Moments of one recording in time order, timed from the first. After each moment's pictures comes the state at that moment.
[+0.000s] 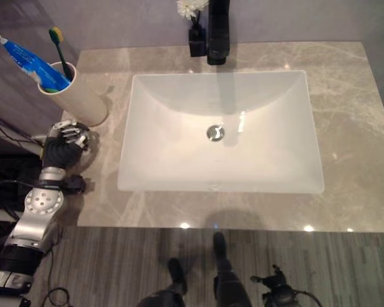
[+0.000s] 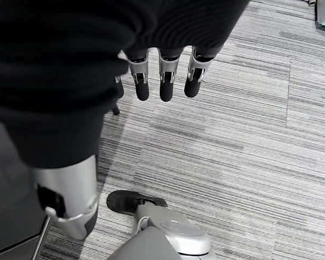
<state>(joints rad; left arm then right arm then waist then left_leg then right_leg) -0.29 0.70 -0.08 0.22 -0.31 -0.29 0.23 -0.10 -0.28 0.20 1.26 0.07 -0.08 -0.22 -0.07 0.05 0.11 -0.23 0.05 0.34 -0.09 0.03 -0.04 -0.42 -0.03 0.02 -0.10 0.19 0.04</state>
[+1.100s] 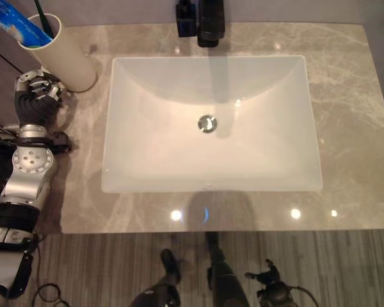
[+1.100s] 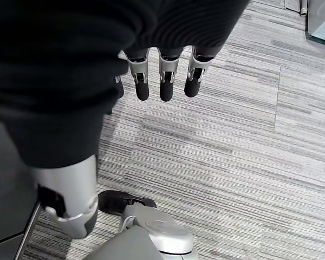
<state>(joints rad) -0.66 0.77 -0.13 0.47 -0.29 -0.28 0.38 -0.11 -0.26 0.27 1.23 0.07 -0.11 -0.24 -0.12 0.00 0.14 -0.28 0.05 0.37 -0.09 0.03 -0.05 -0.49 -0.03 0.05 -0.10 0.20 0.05</state>
